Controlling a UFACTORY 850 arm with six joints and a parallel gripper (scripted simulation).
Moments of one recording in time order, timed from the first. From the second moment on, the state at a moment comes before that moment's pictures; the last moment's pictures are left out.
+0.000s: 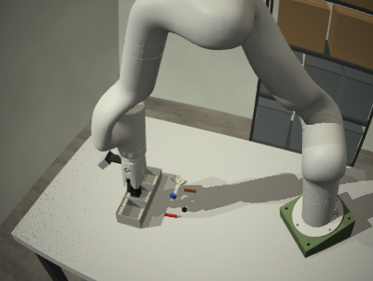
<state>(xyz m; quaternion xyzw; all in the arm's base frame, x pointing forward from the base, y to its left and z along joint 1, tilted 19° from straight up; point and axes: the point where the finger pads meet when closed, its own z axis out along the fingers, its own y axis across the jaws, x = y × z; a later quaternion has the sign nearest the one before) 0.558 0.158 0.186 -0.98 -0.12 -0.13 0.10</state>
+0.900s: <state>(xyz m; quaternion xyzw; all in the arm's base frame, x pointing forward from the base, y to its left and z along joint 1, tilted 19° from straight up) 0.554 0.201 0.170 -0.98 -0.12 -0.13 0.10</state>
